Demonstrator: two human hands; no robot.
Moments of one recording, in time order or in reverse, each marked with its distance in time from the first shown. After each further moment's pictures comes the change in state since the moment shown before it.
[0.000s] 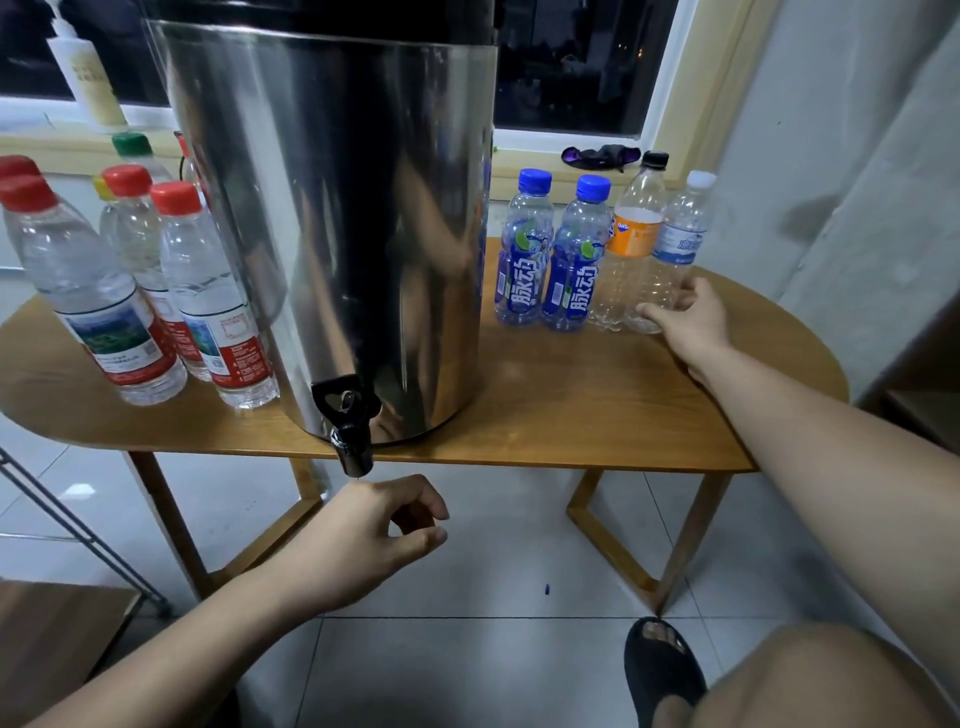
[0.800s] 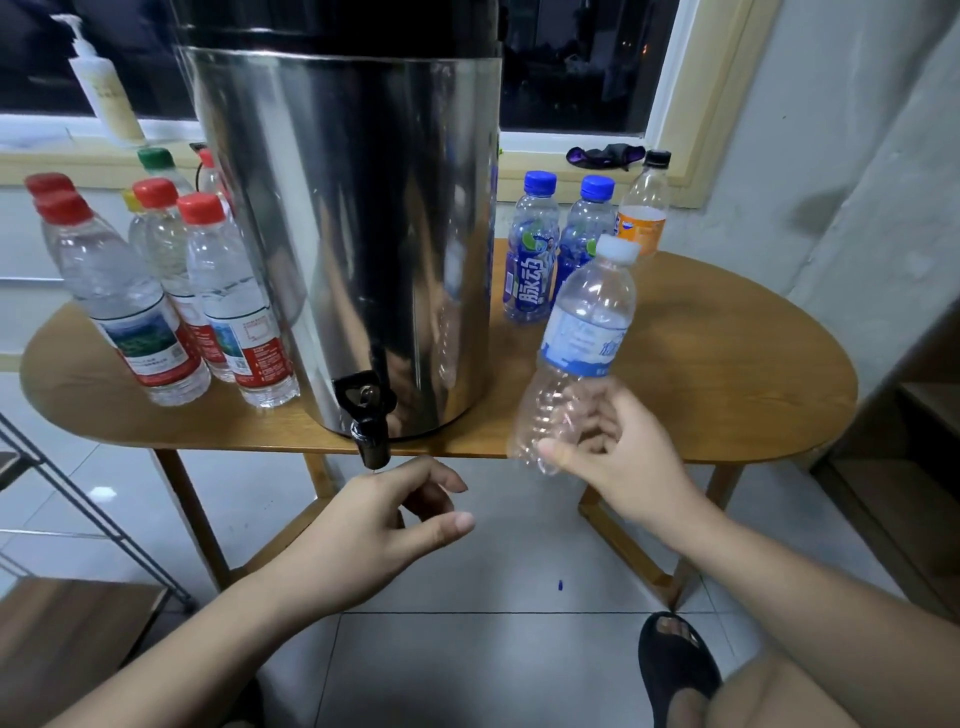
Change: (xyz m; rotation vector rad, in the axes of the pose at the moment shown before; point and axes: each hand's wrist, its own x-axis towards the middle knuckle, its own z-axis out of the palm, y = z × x) left_hand -0.021 0.031 -0.013 -0.156 0.086 0.048; right_hand -0.251 -0.052 -0.001 0.294 -0.464 -0.232
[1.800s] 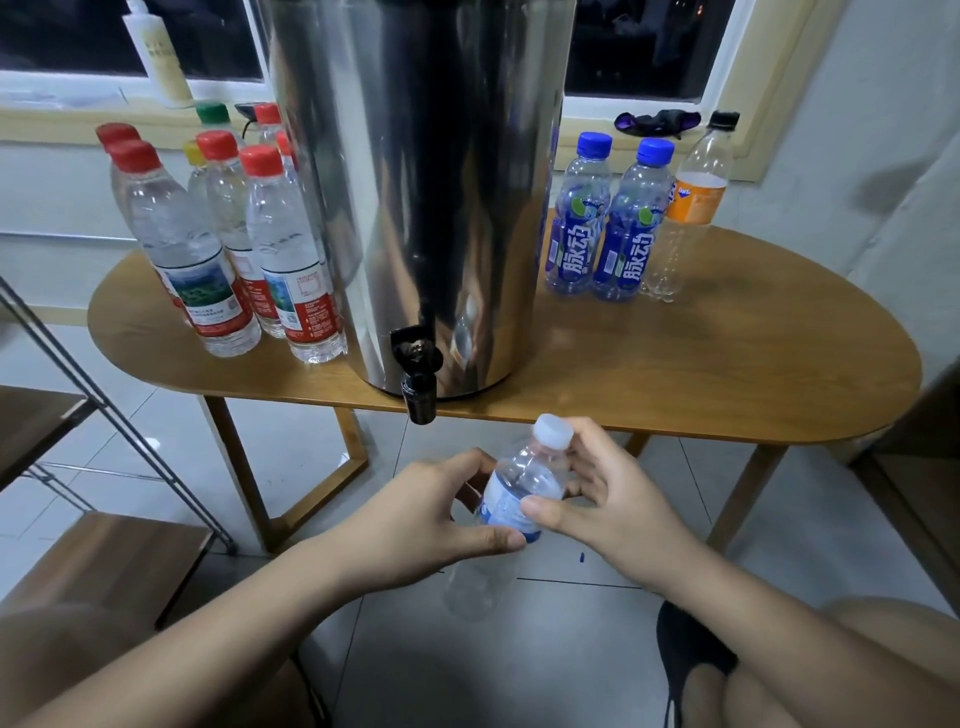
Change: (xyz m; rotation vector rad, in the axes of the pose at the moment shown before) left_hand -0.015 -0.002 0.013 0.081 -0.128 -0.059; right_hand -0.059 -0.010 0.042 0.137 -0.359 0.055
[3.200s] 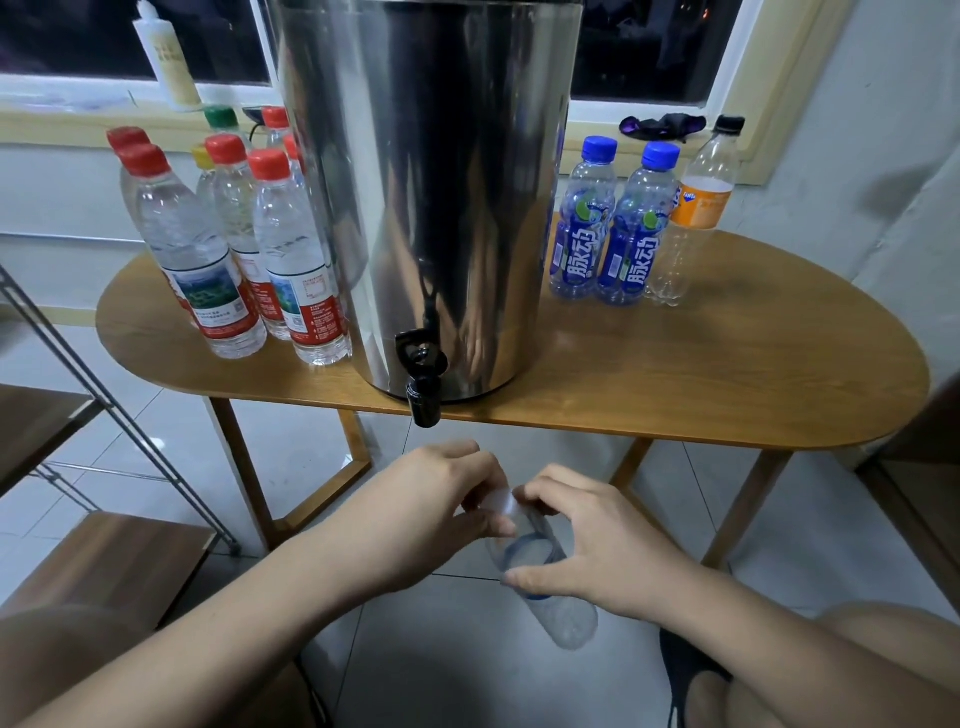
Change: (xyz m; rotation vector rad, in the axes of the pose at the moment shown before) left_hand -0.002 0.019 -0.015 0.303 0.041 0.093; right_hand -0.002 0.003 0.008 -0.586 -0.183 -0.022
